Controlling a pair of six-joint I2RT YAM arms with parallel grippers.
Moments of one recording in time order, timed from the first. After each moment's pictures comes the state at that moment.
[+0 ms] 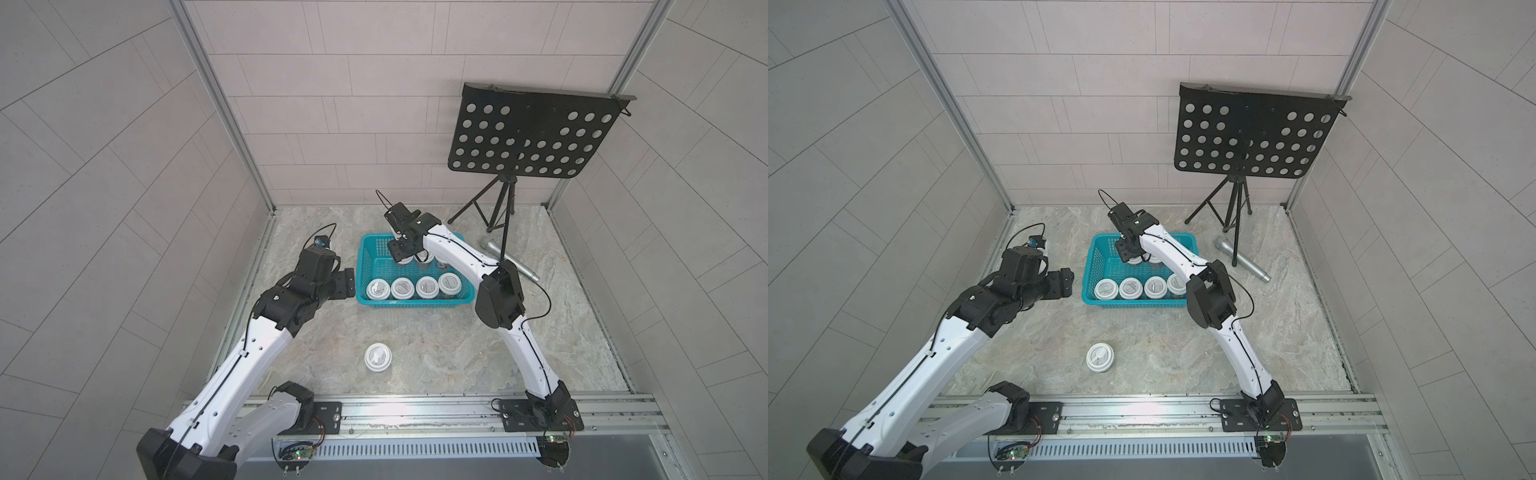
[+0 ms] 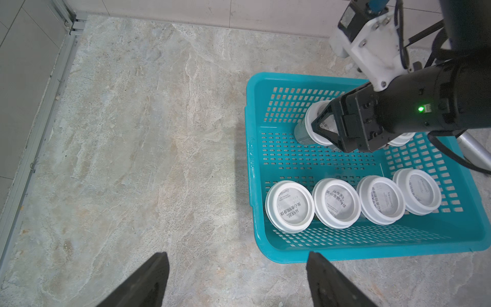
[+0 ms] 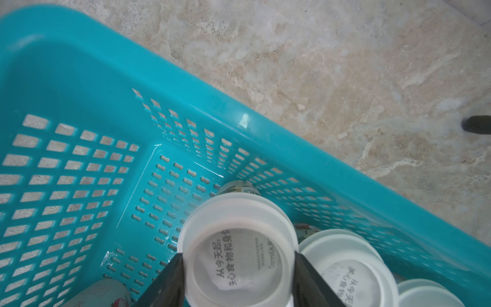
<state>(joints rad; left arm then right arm) -0.39 0.99 1.01 -0.80 -0.17 -0.35 0.63 2.39 2.33 -1.03 0.16 0.18</state>
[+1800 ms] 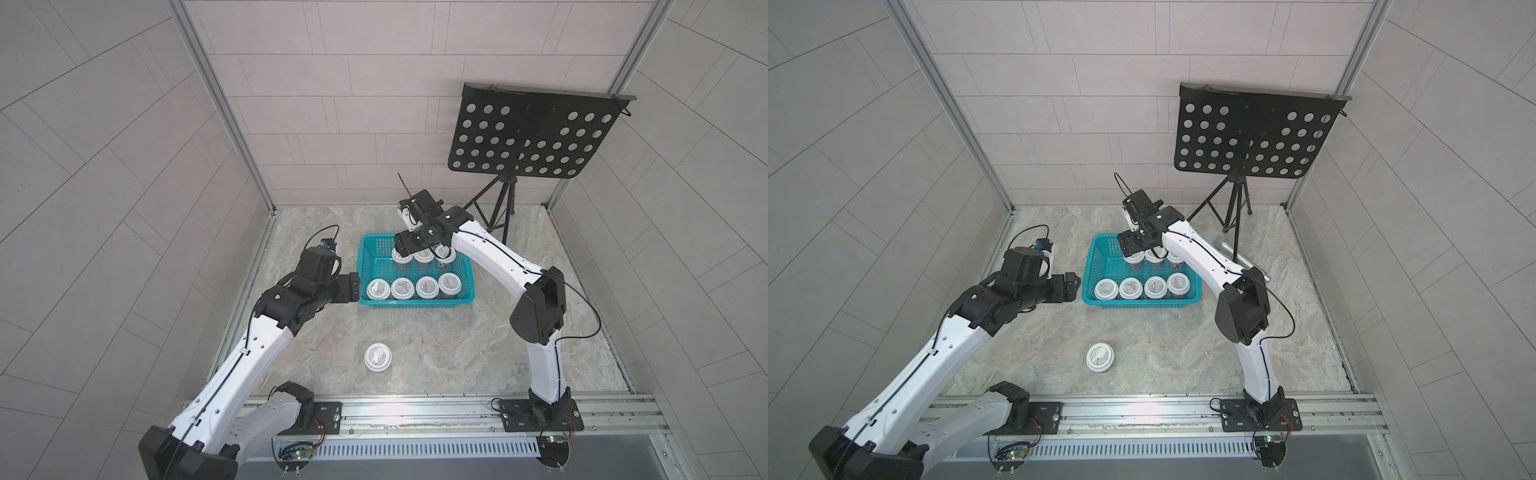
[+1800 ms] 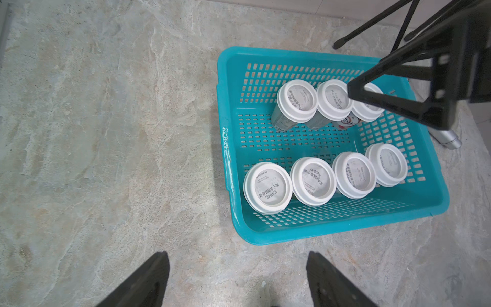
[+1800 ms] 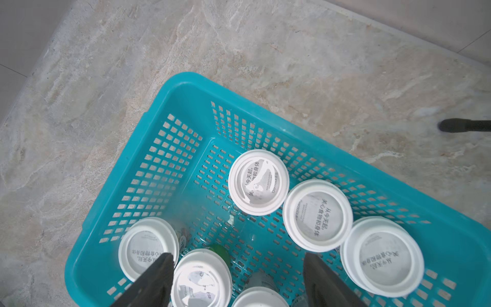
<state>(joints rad) -0.38 0.99 0.99 -0.82 -0.02 -0.34 0.60 1.99 1.96 -0.91 -0.03 0.20</state>
